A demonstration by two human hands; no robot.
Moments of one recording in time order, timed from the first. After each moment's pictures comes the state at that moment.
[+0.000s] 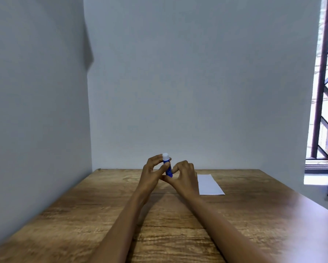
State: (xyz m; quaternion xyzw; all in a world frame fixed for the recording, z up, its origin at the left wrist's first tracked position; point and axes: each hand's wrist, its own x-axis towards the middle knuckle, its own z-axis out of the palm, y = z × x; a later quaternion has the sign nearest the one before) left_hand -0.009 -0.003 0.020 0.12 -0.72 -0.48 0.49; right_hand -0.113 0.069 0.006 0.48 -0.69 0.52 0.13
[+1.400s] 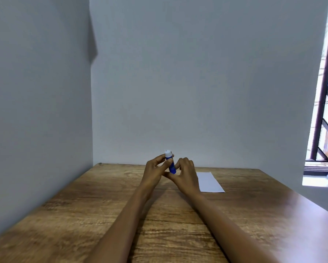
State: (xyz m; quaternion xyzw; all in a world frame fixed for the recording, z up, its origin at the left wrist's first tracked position) left_hand -0.012 0.004 0.021 0.10 -0.68 -0.55 0.47; right_hand -0.117 0.064 0.002 0.50 -0.69 0.51 0.12
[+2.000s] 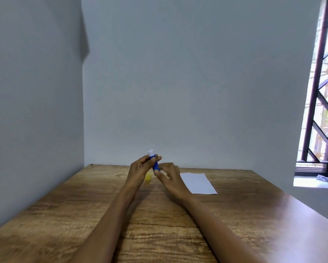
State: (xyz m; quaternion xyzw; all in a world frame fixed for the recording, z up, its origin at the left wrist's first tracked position) left_hand -0.004 -0.014 0.021 0.10 -0.65 -0.59 0.47; right_hand -0.113 0.069 0.000 0.59 -0.62 0.51 -0.04
